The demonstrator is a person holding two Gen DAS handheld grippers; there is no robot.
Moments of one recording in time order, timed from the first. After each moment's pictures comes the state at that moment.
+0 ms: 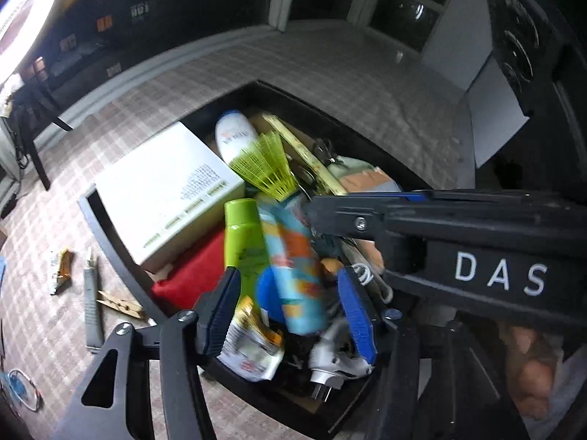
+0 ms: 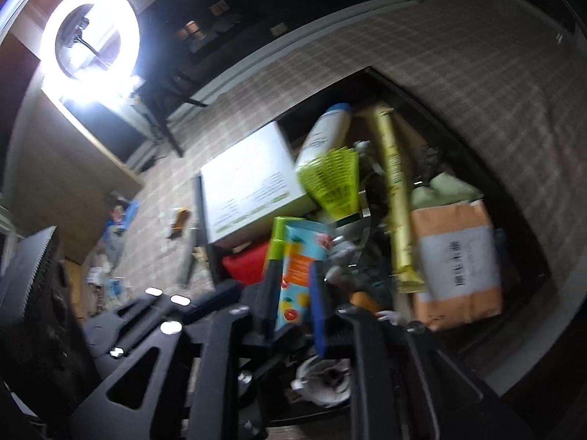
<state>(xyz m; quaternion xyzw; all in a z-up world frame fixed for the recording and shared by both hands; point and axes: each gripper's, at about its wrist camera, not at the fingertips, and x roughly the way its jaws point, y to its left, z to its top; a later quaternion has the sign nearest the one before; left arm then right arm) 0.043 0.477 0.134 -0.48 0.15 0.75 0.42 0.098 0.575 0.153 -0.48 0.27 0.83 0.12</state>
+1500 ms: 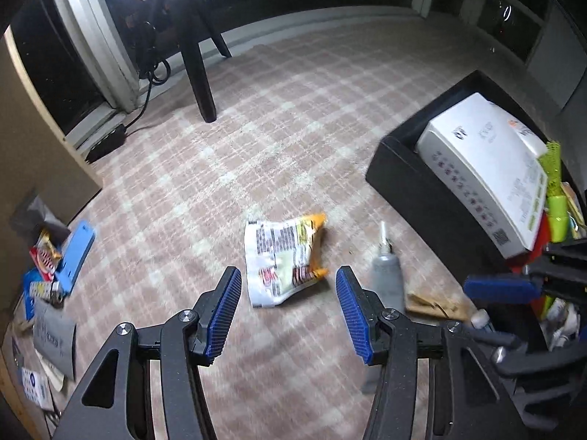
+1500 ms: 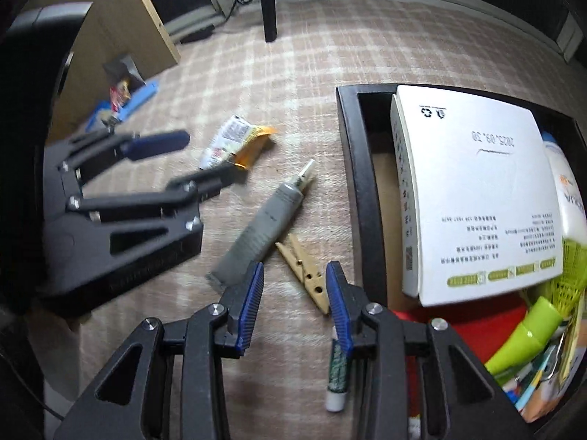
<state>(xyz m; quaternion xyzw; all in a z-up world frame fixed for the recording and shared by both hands) -0.140 0.328 0.049 -0.51 0.19 0.79 0.28 -0.066 0.410 0.058 -0.61 0.09 0.79 -0.01</state>
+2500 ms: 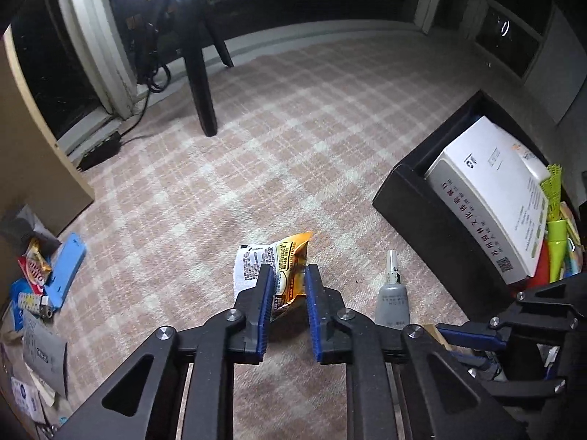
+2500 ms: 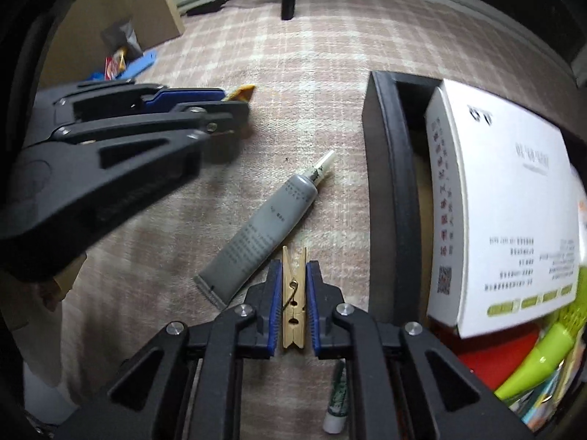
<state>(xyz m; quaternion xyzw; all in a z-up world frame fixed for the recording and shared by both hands) -0.149 0.317 0.061 -0.50 0.16 0.80 0.29 -0.080 0.404 0.047 -0.62 0.07 0.78 -0.02</state>
